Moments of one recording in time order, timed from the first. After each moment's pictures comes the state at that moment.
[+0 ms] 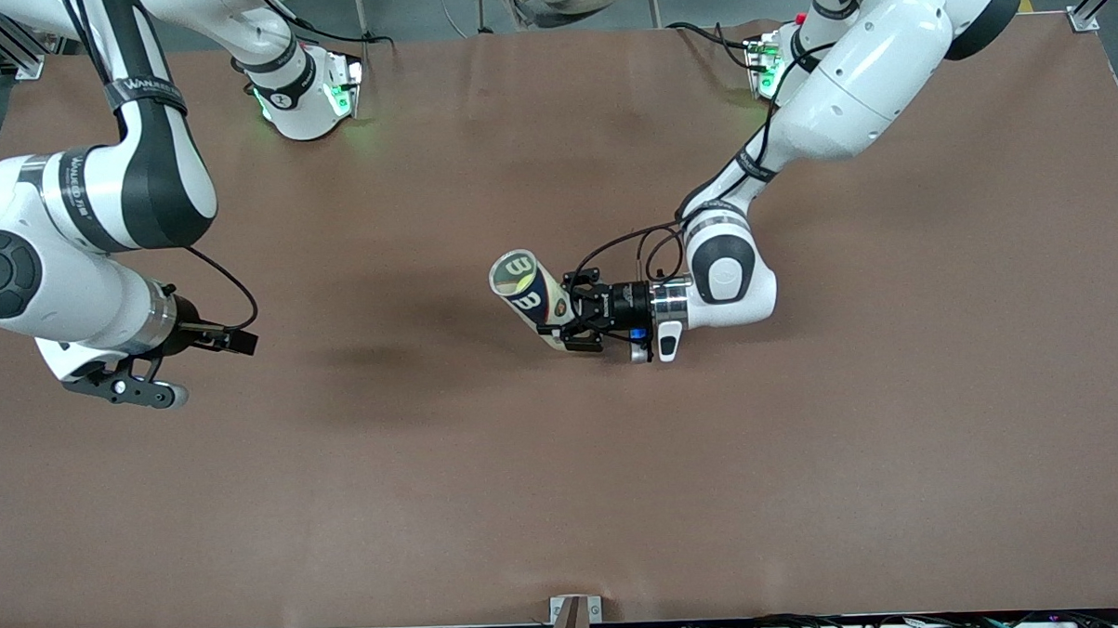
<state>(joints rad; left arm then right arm) -0.17 0.81 -0.46 -1.75 -1.75 2.18 -0.33 0.22 0.28 -0.13 -1.62 -0.06 1.74 0.29</state>
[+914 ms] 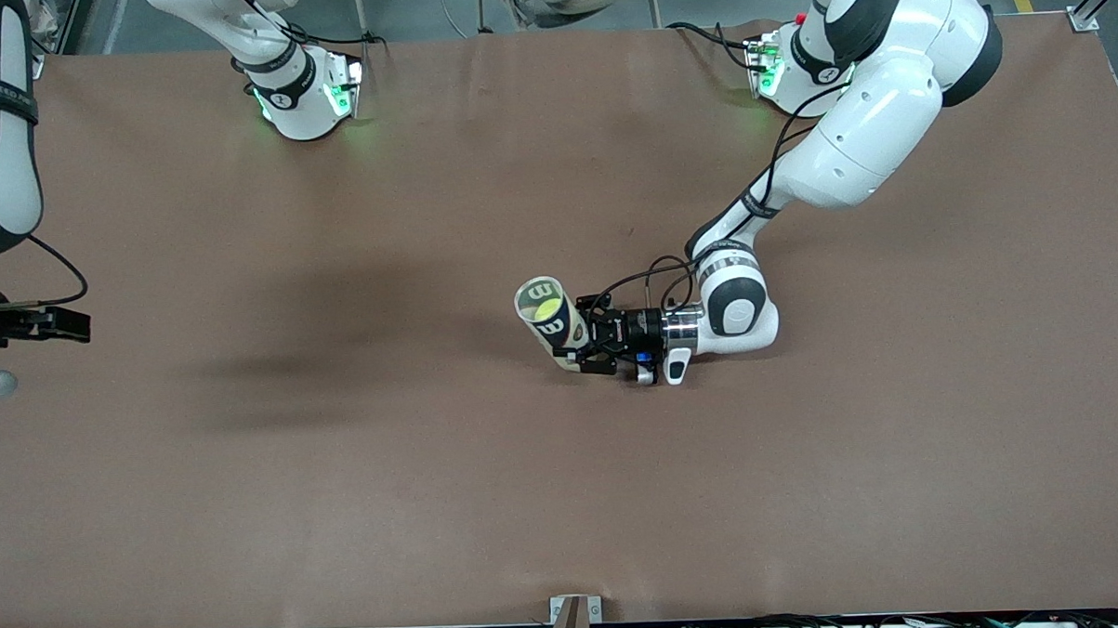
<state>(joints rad) -0.15 0.98 -0.42 -1.65 -1.74 2.07 -0.28 -0.03 0.27 -0.13 -1.51 -0.16 1.70 -0.19</state>
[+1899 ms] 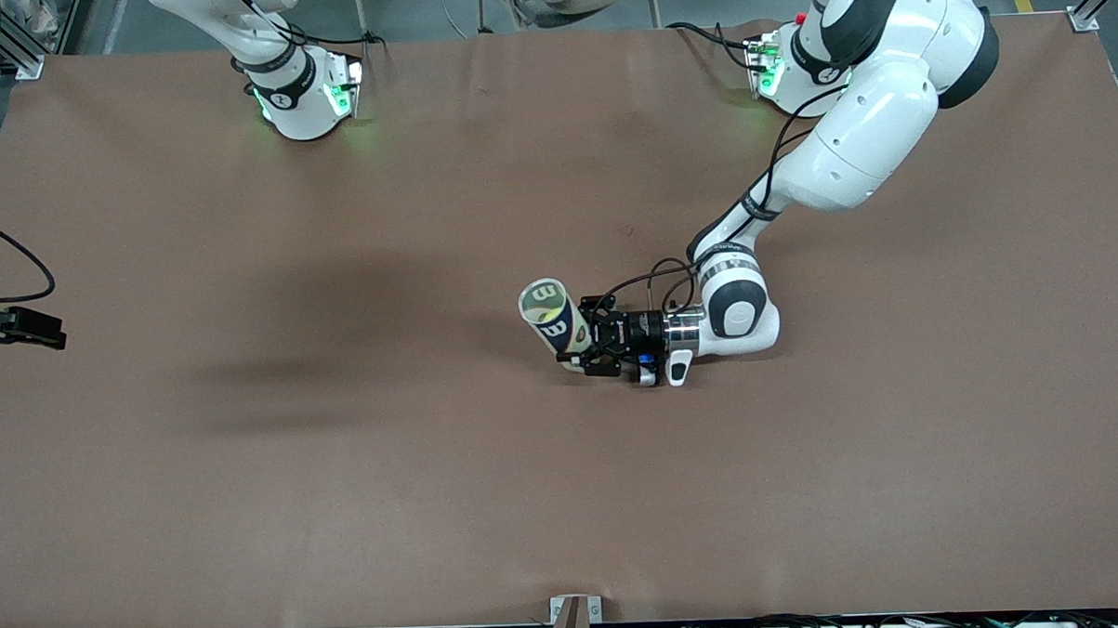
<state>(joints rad) -0.16 0.99 -0.40 -1.64 -1.74 2.06 -0.29 -0.06 0.27 -0.12 -1.45 -0.10 1.69 -0.19</state>
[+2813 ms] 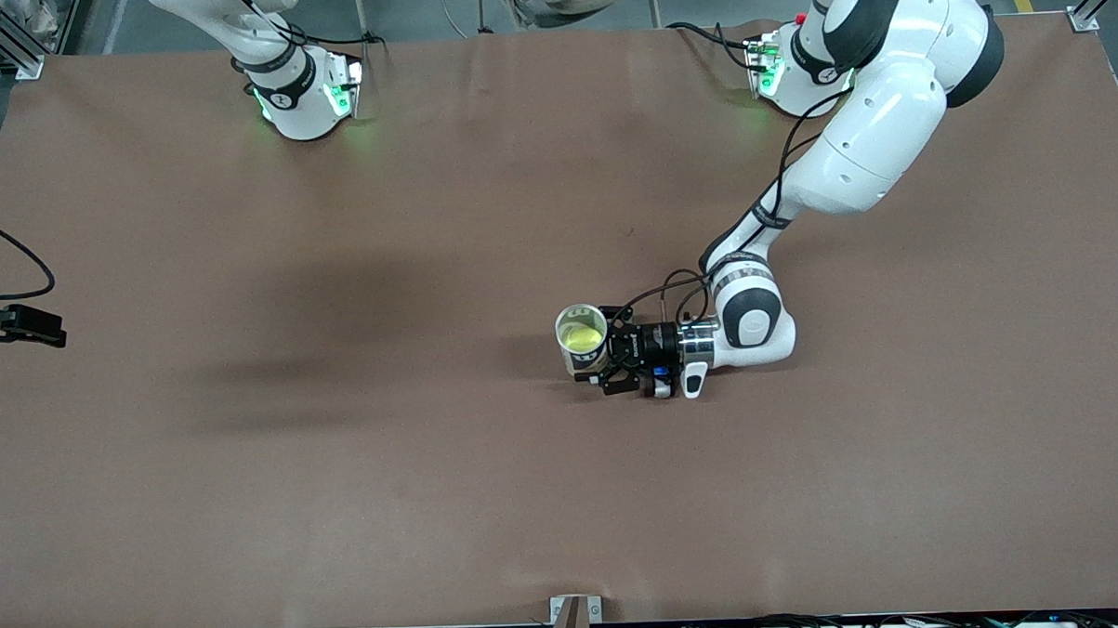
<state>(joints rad) -0.15 0.99 -0.36 -1.60 -1.69 2.06 -0.36 -0.06 0.27 -0.12 -1.45 -0.09 1.69 -0.22</state>
